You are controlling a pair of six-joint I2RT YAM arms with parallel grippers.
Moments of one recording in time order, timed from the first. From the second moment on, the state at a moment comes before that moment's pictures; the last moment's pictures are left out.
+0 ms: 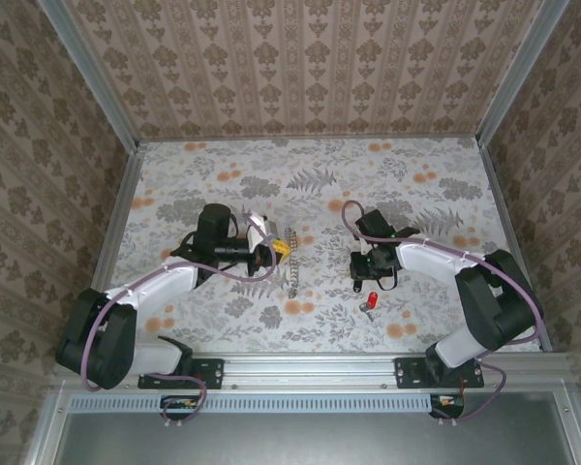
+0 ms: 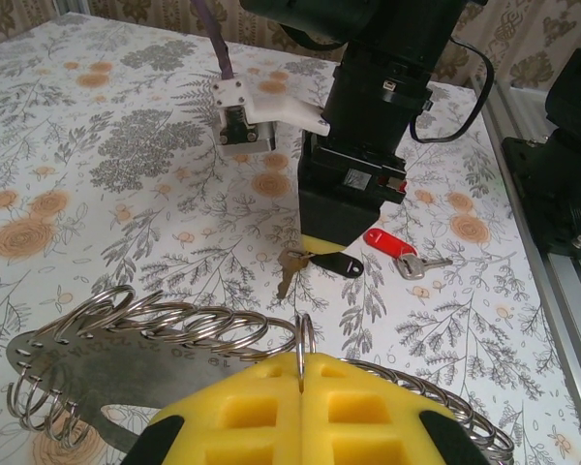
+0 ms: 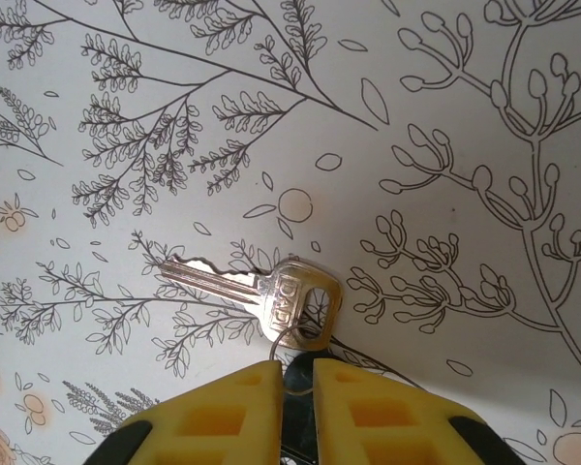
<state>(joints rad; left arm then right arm) -0.49 1.30 0.63 0.11 0.93 0.35 0.45 1.53 0.81 -0.54 -0.14 0.41</state>
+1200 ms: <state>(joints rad) -0.49 1.30 0.64 0.06 0.94 0.36 0.43 1.29 0.81 -0.56 0.00 0.48</state>
